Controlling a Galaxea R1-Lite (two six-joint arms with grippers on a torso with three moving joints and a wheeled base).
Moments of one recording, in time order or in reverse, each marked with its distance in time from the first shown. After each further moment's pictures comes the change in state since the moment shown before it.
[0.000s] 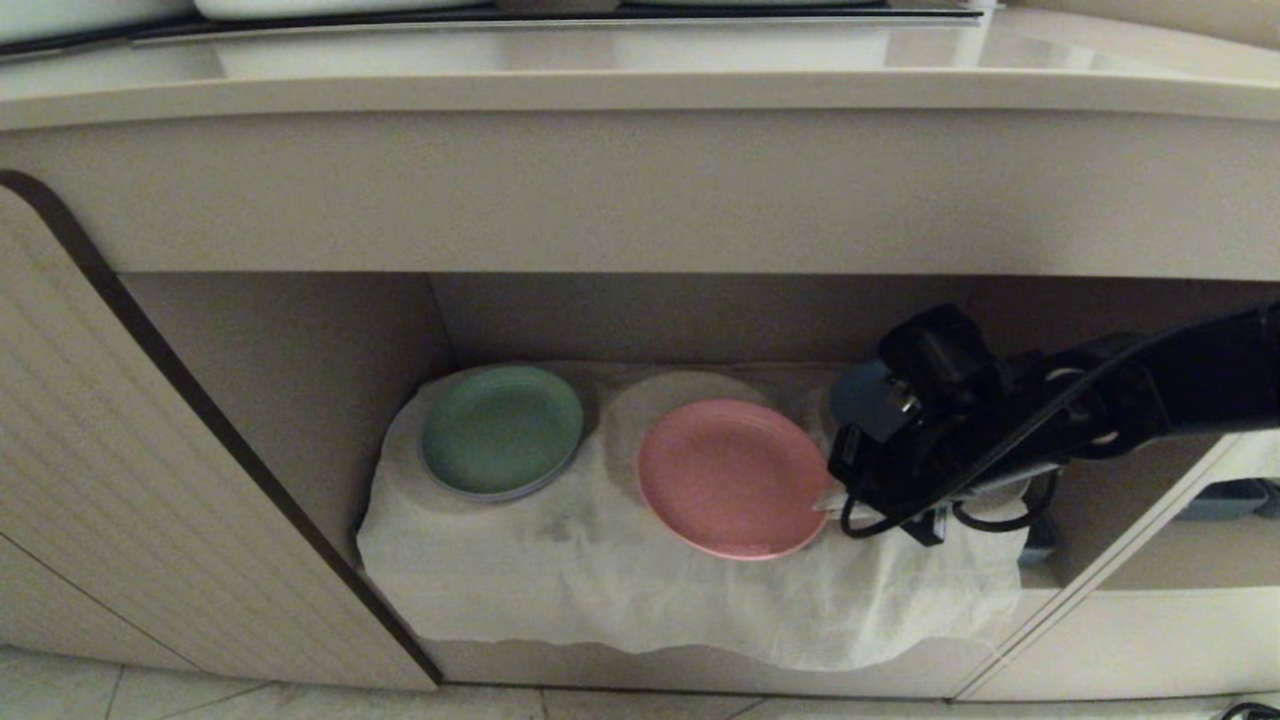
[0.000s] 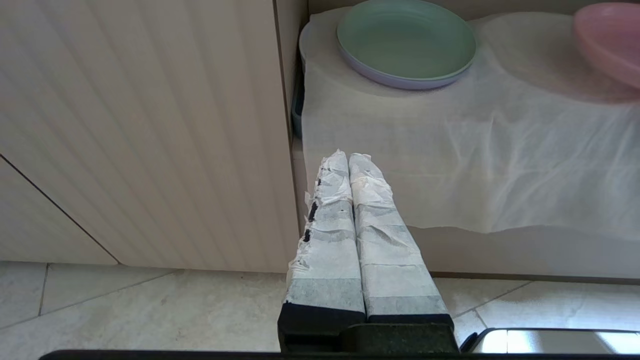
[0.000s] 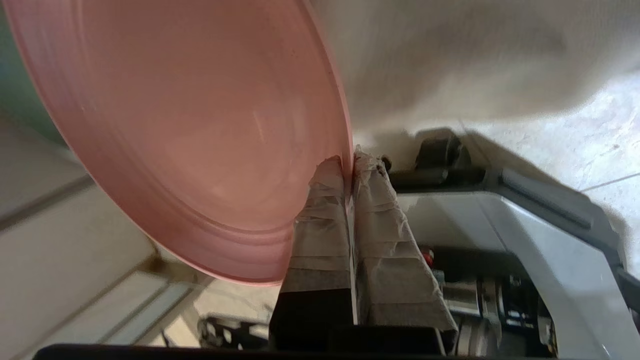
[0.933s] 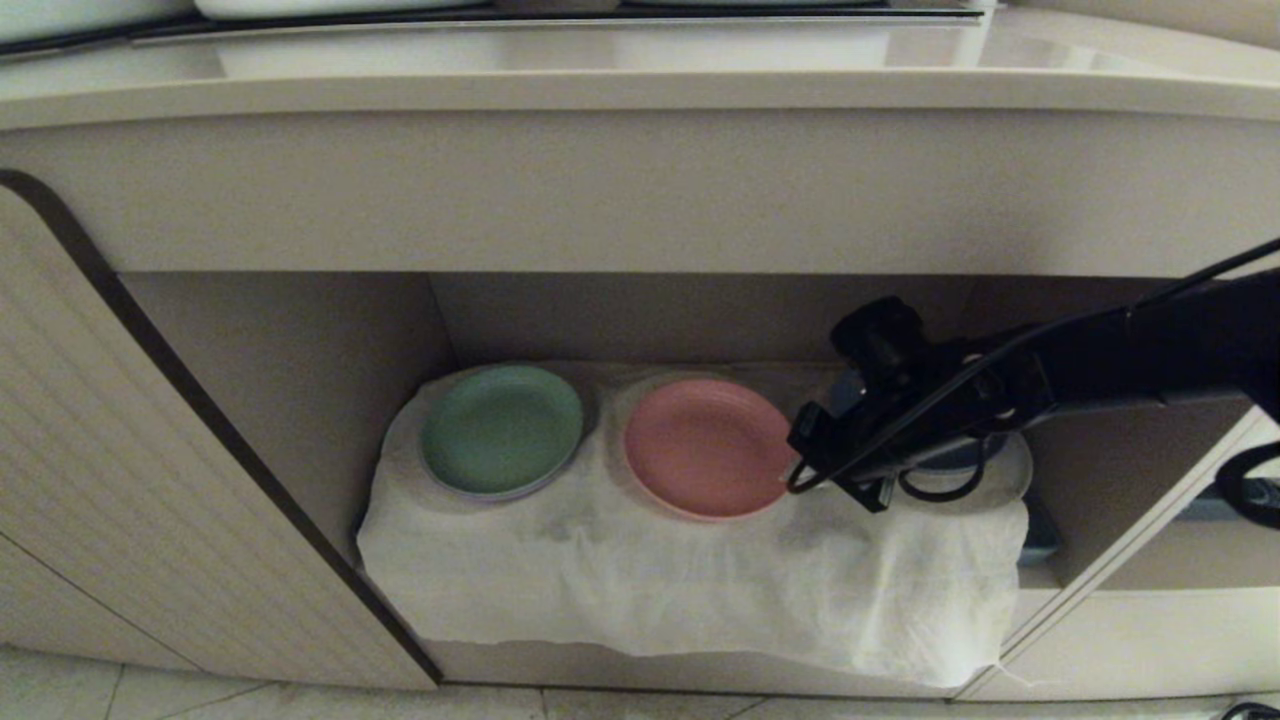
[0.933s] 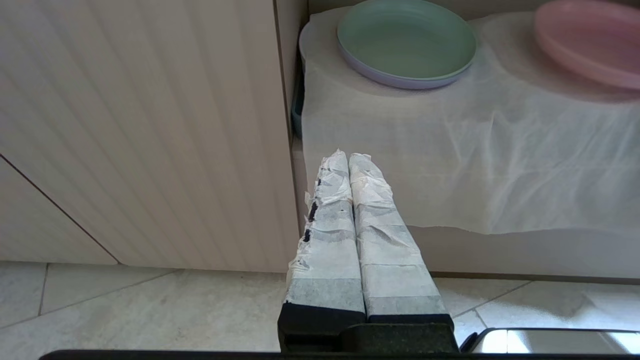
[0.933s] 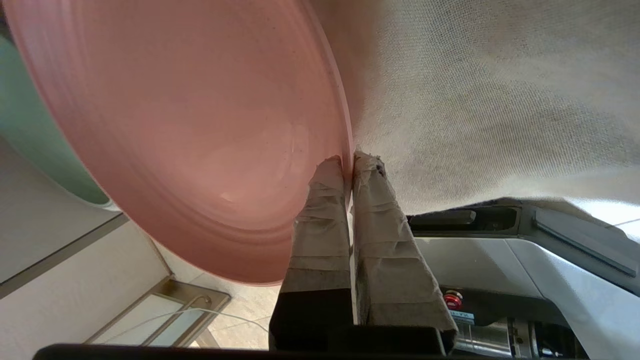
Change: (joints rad) left arm 0.000 0.000 0.000 0.000 0.000 0.000; right arm 0.009 0.156 -0.193 -0.001 -0.026 0.043
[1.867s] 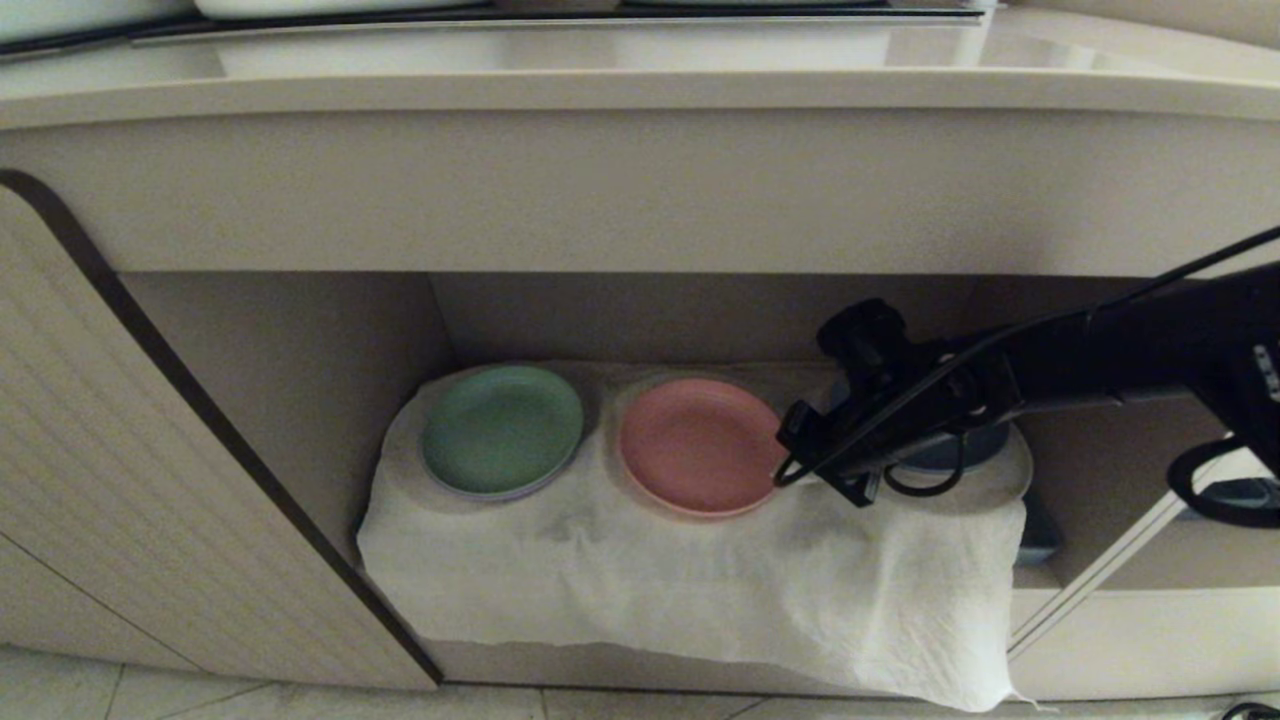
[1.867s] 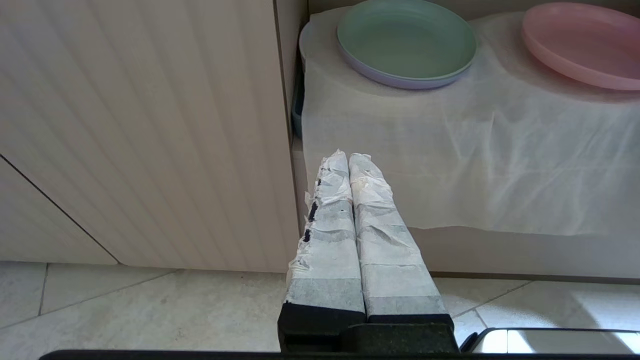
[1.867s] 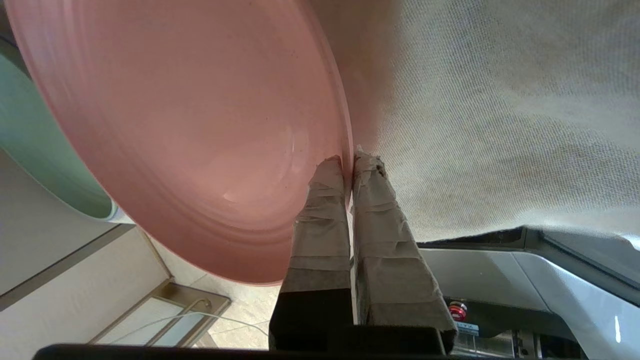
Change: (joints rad) left arm 0.000 0.000 0.000 0.000 0.000 0.001; right arm 0.000 0.055 -0.065 0.008 -0.001 0.000
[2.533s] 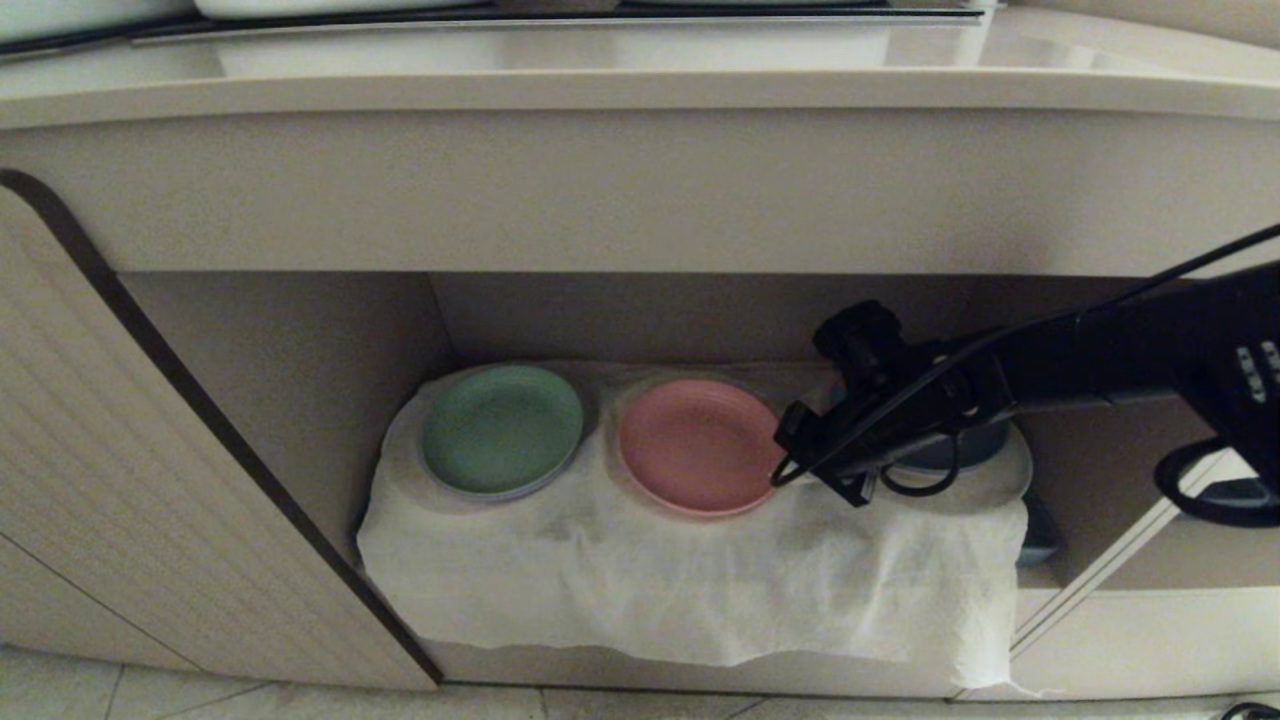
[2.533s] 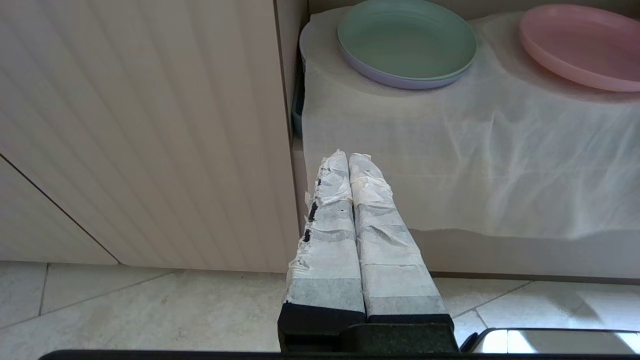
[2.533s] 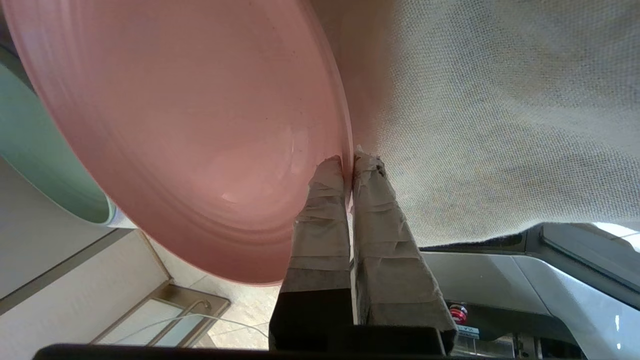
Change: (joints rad) left arm 0.000 0.000 0.000 0.000 0.000 0.001; right arm 0.000 0.017 -0.014 0.000 -0.002 -0.002
